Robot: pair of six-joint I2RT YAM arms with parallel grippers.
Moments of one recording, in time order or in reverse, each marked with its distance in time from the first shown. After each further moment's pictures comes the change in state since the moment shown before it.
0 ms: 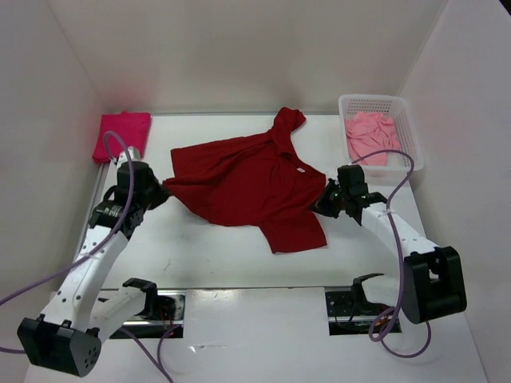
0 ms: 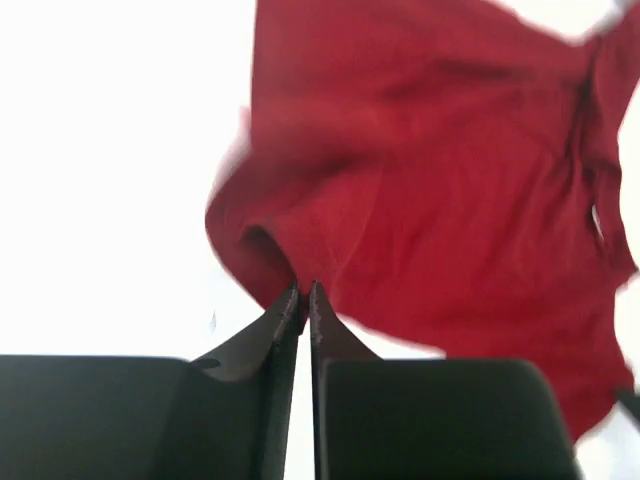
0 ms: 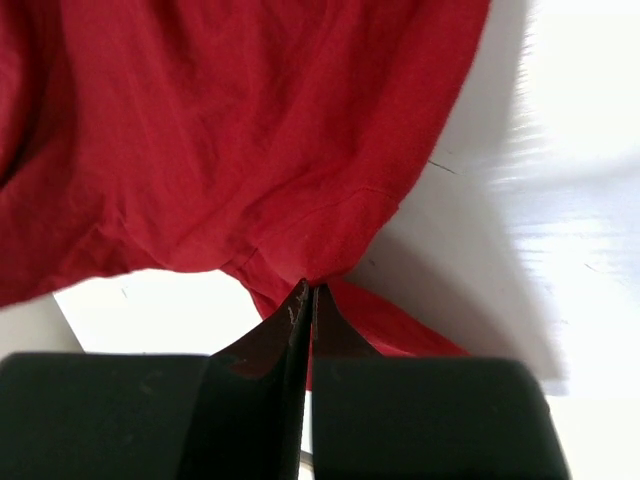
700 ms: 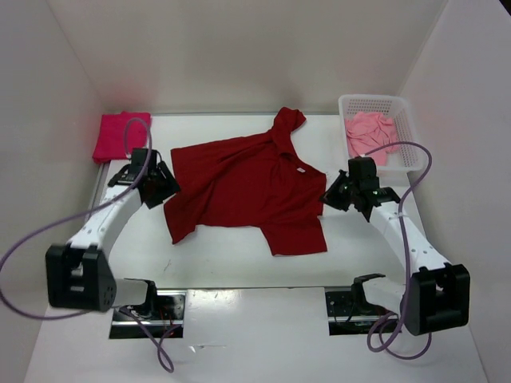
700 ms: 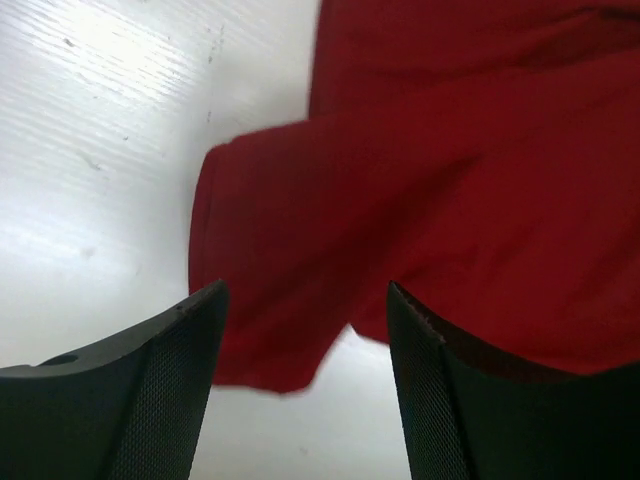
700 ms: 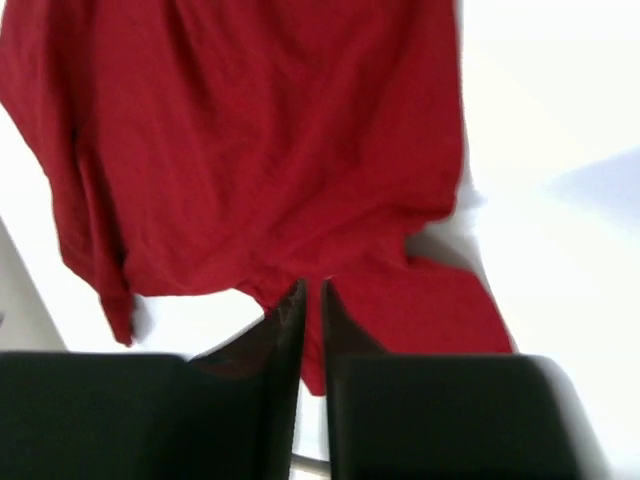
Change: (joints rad) left arm 0.105 0.247 0.080 -0.084 0.108 0.056; right arm -0.050 -0.106 0.086 -0.157 0.082 -0.014
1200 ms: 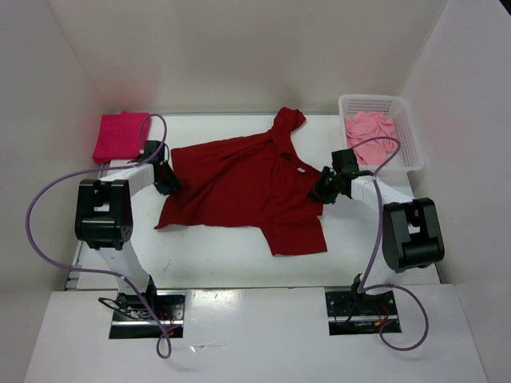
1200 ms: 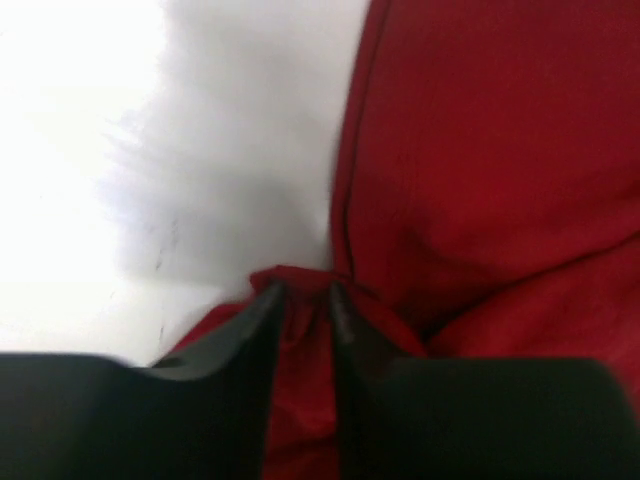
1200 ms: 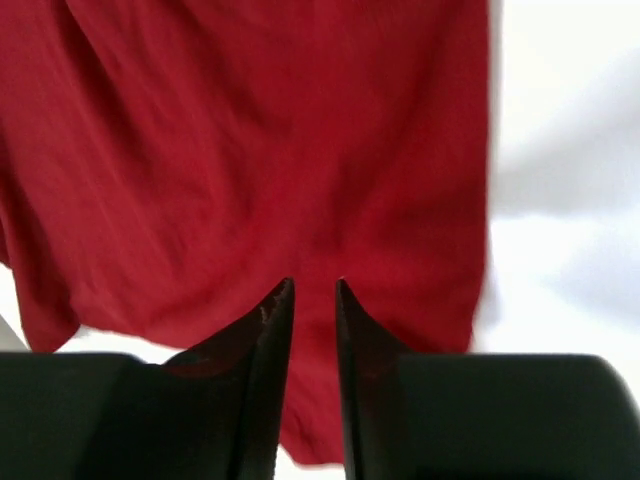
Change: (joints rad) left arm 0.087 0.608 0.122 0.314 0.084 0.054; right arm -0.002 0.426 0.110 0.157 -0.073 -0.061
